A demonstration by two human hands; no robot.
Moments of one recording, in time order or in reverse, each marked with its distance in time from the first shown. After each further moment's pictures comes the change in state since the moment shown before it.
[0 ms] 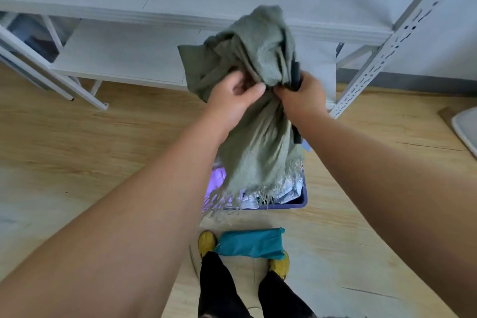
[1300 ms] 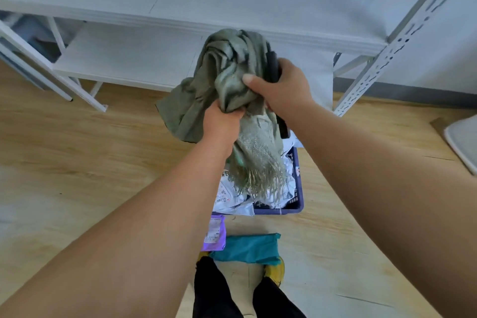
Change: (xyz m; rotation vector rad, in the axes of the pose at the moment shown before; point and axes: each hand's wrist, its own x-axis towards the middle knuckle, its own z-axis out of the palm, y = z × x) left_hand -0.008 -0.031 0.001 -0.098 0.355 -0.246; right_hand -0.017 -0.043 0.004 0.010 -0.152 -0.092
